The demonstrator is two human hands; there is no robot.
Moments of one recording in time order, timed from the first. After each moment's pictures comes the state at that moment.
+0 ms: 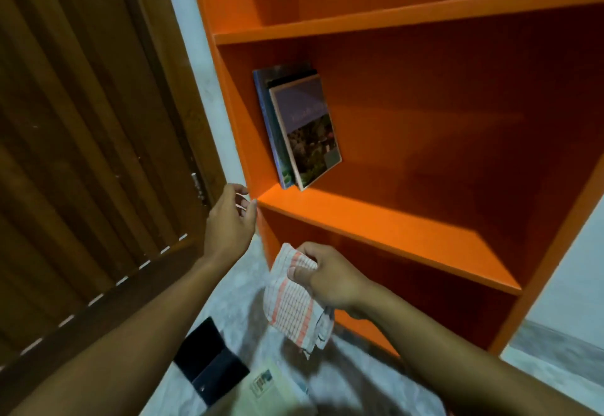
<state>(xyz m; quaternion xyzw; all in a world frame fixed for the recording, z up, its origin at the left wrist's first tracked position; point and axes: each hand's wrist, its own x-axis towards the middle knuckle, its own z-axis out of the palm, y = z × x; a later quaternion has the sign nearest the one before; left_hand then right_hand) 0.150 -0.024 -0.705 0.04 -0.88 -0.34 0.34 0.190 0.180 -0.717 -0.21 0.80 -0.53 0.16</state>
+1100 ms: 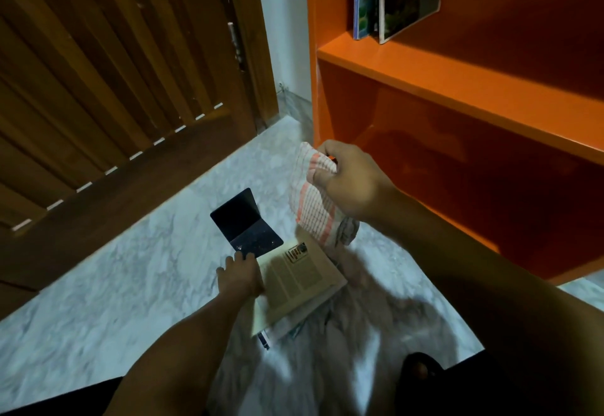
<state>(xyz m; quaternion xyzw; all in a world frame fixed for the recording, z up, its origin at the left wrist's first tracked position) 0.301 -0.109 -1.028 0.25 -0.93 -0.02 -0.25 0.213 0.108 -0.767 -0.24 0.86 -0.44 0.13</state>
